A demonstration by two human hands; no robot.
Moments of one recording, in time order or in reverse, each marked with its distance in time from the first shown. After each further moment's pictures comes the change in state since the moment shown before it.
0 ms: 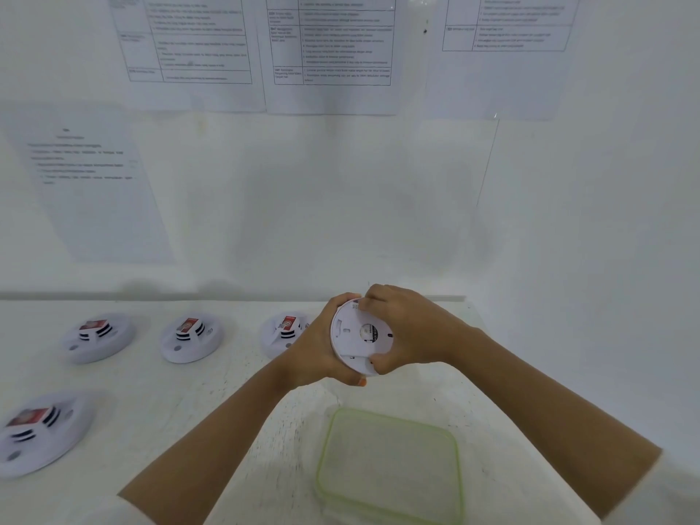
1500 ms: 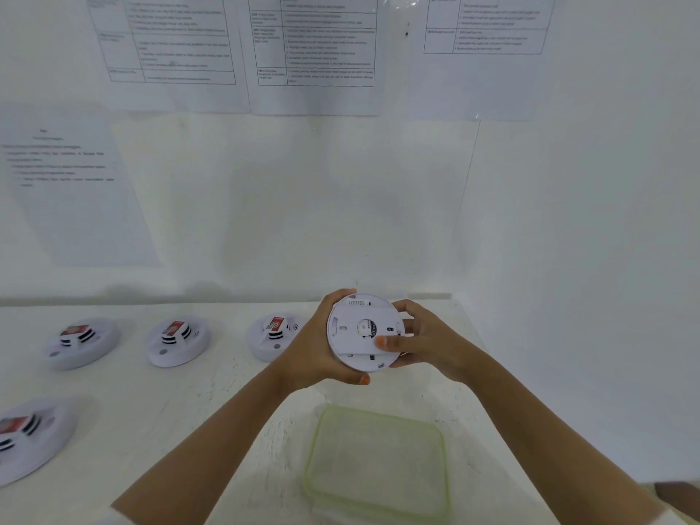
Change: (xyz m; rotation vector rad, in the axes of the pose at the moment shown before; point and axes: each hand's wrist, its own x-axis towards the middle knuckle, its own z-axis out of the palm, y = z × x) left_hand 0.005 0.000 0.012 -0.035 0.027 0.052; right_hand -0.041 0.021 0.024 1.294 0.048 0.537
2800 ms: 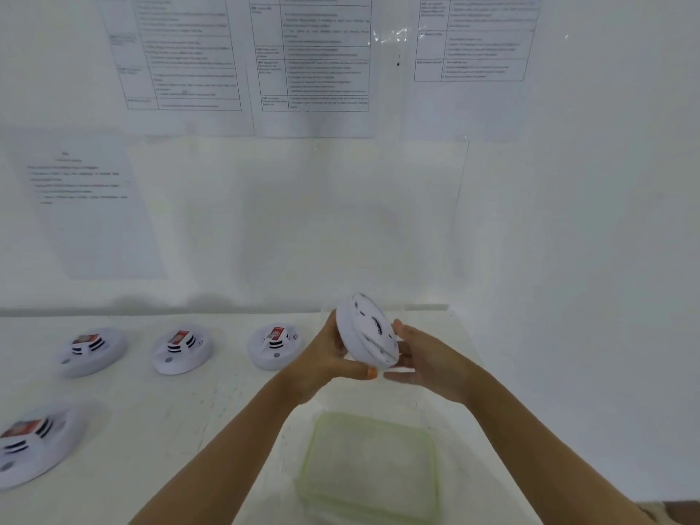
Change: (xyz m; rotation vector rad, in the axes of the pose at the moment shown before) left_hand -0.002 0.017 0.016 -0.147 -0.044 -0.159; right_hand -0.011 0.012 -0.005 0.248 -0.077 0.104
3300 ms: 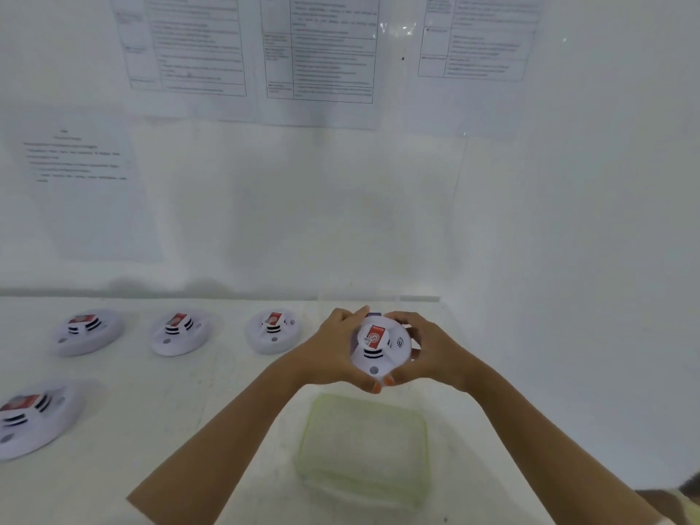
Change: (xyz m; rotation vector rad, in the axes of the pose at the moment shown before) left_hand -0.007 0.011 0.009 0.624 -0.049 -0.062; right_hand -0.018 0.003 -0.001 -0.560 0.126 -0.236
